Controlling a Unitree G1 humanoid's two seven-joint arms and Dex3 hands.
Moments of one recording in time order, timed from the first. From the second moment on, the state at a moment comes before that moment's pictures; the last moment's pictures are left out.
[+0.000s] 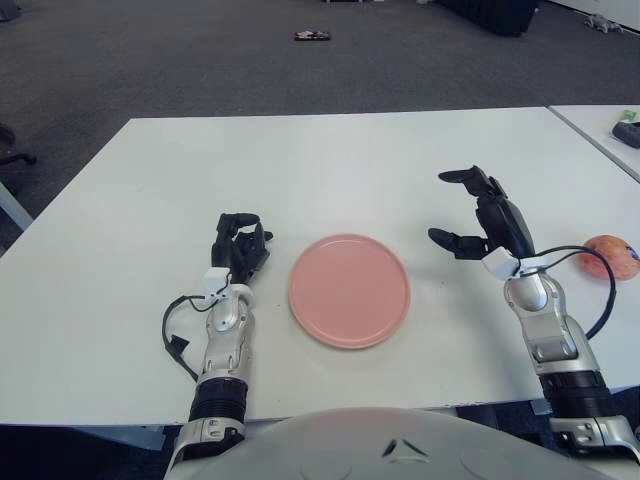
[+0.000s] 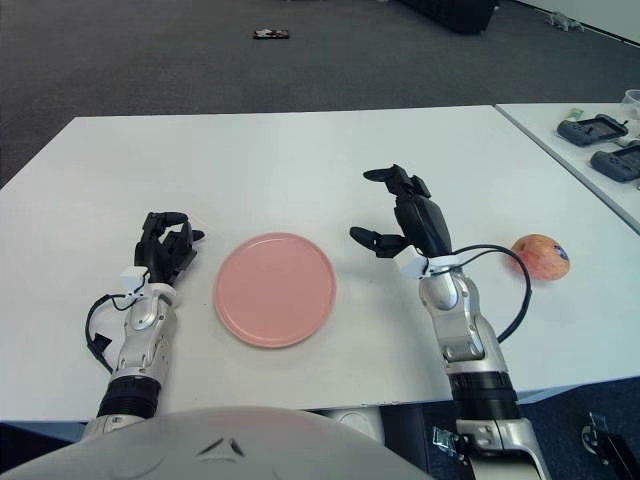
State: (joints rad) left arm 0.01 -0.10 0.15 0.34 -0.07 -0.33 0.11; right arm 0.04 -0.36 -0.02 -0.14 -0.49 -0.21 -0.04
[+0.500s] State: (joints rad) left arm 0.01 -0.09 0.15 0.35 -0.06 -0.33 0.11; right arm 0.08 -0.33 -0.01 -0.41 -0.68 0.23 0.08
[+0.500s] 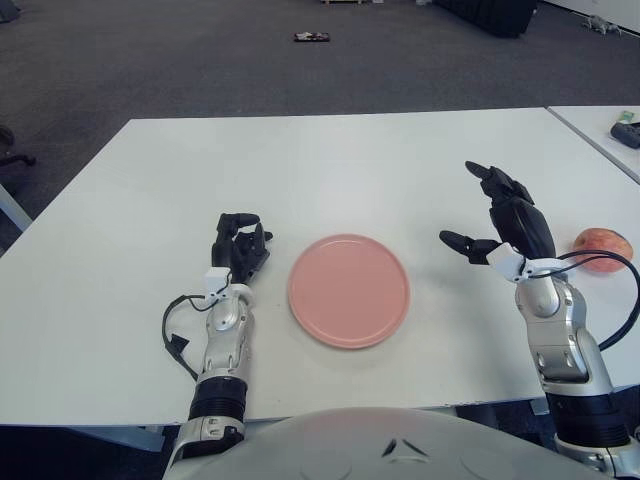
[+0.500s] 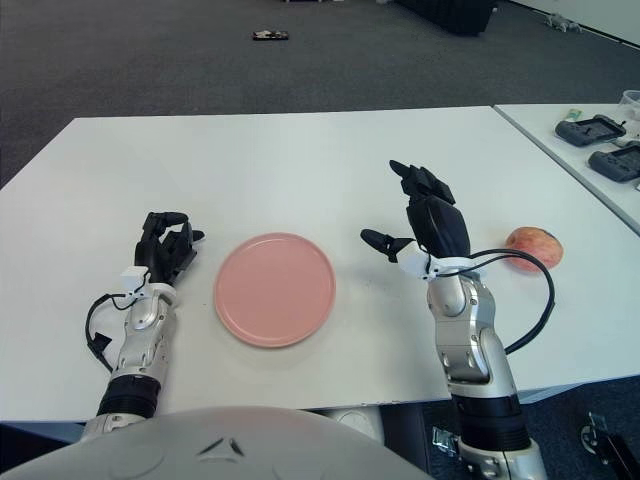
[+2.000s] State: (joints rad) left arm 0.01 -0.08 0.14 0.36 -0.04 -0.36 0.12; right arm -0.17 -0.47 -0.16 0.10 -0.80 0.57 -0.07
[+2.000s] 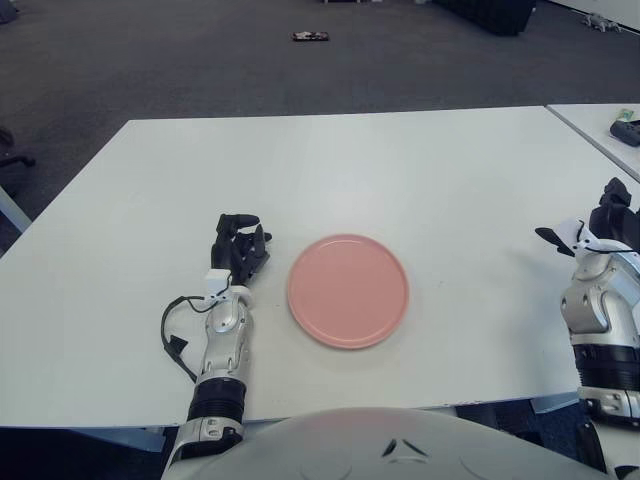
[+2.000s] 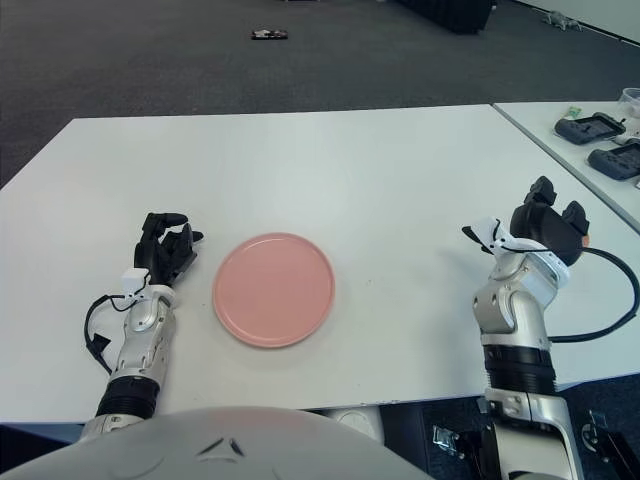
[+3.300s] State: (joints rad) left arm -0.01 -0.05 0.16 0.43 -0.06 -0.42 0.10; right arm -0.49 -0.66 -0.07 0.59 -0.64 0.61 -0.11
